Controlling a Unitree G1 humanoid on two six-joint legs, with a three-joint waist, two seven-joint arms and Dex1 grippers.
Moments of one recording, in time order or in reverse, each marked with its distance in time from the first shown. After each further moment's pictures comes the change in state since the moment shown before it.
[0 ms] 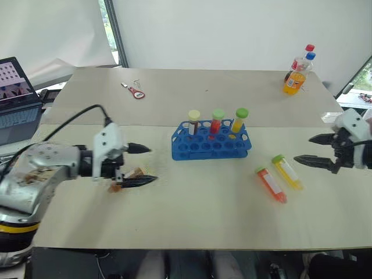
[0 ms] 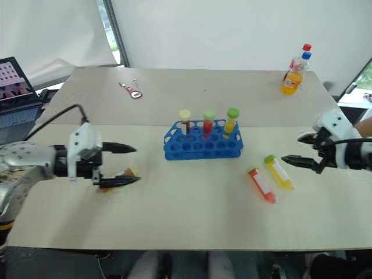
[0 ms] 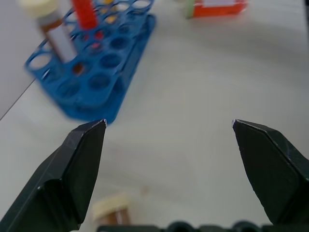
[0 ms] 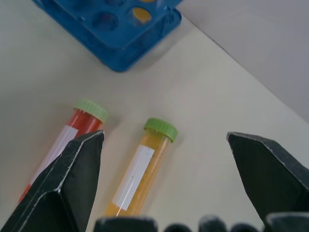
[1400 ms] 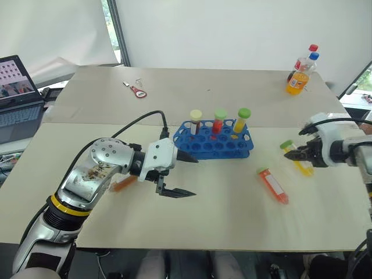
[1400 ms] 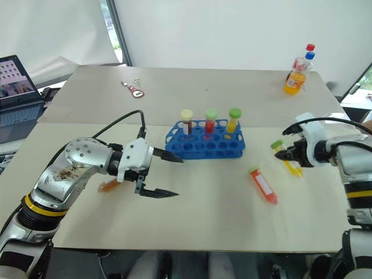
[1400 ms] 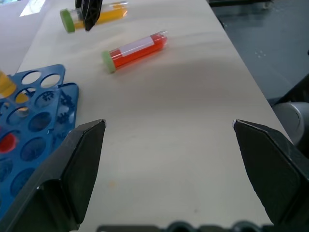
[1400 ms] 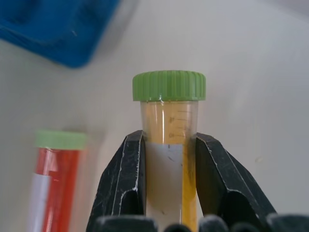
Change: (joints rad) left arm -0.165 -0.212 -0.261 0.091 0.150 -0.199 -0.094; right arm -0.175 0.145 0.063 -0.028 -0.066 0.441 -0.161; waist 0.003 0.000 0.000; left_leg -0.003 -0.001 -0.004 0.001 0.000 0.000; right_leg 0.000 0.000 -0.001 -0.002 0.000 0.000
